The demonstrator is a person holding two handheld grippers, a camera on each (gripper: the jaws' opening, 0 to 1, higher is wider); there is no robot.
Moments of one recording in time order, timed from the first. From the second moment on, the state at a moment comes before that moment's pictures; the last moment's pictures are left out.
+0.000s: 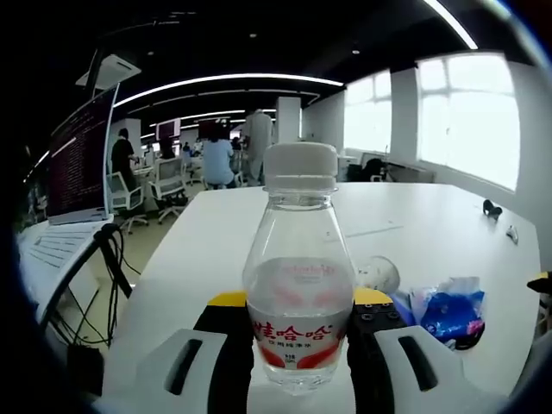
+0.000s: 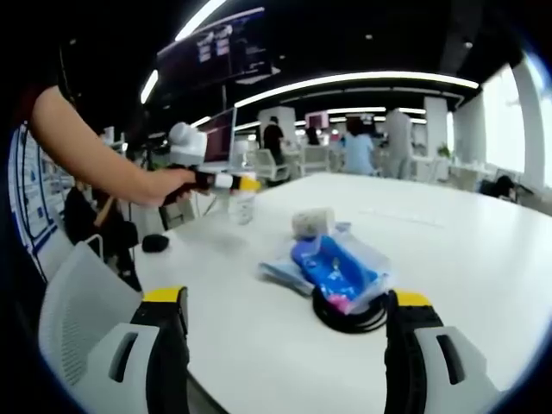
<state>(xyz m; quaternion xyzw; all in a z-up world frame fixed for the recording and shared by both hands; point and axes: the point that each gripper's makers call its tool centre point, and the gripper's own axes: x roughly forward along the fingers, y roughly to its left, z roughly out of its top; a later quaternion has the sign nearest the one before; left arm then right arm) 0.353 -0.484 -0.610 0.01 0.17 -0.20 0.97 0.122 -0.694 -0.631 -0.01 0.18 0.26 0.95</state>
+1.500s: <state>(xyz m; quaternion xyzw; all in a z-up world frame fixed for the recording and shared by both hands) 0.415 -0.481 -0.658 0.02 0.16 -0.15 0.98 0.120 -0.701 -0.655 -0.04 0.22 0.25 0.94</state>
